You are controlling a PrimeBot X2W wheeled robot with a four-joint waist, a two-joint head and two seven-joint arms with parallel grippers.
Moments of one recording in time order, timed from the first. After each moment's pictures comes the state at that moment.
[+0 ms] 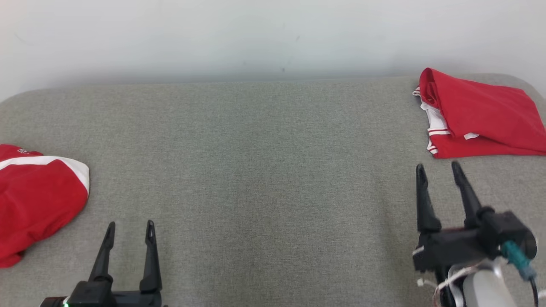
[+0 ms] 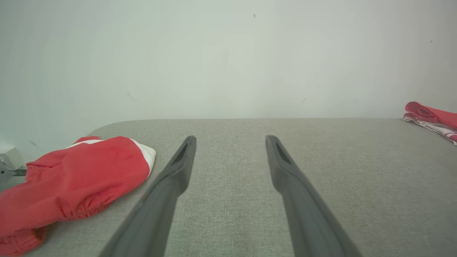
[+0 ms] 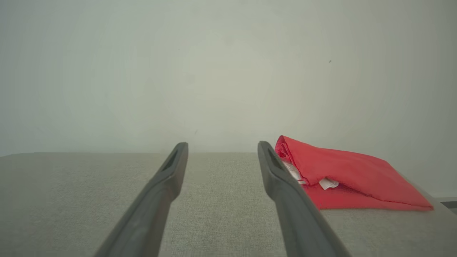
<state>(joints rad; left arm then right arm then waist) -0.02 0.05 0.03 0.09 -0.08 -0.08 -0.26 -0.24 -0.12 -0.05 0.24 0.09 0.13 -0.26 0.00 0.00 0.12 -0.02</state>
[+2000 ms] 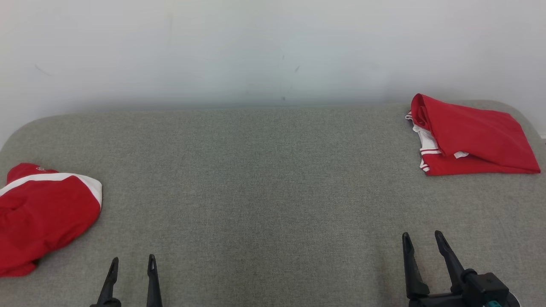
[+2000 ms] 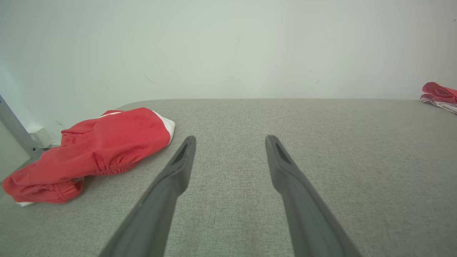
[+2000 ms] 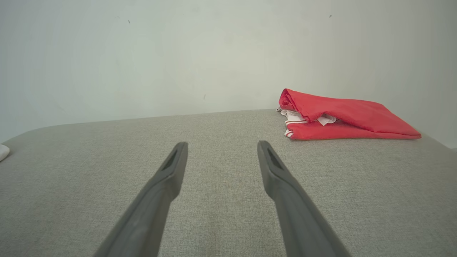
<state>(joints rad) 0.04 0.05 0.01 0.19 -0.07 -0.01 -0.26 0.02 -0.05 -0.03 0.19 0.11 0.13 -0.26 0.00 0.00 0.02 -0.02</state>
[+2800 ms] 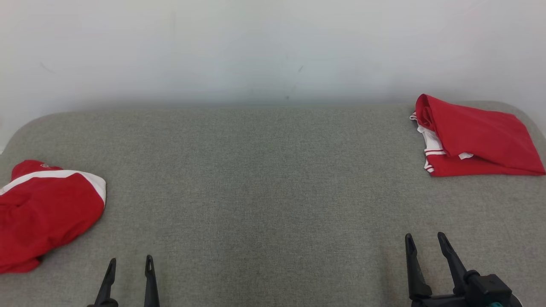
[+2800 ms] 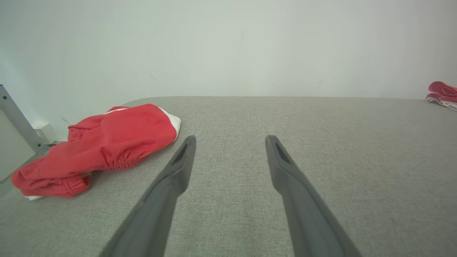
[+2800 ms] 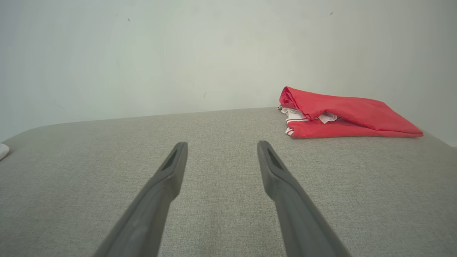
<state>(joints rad) 0.04 0.05 0.03 0.20 -0.07 -0.02 -0.26 0.03 -0.05 -0.04 0.19 0.11 0.13 -0.26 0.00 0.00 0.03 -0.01</state>
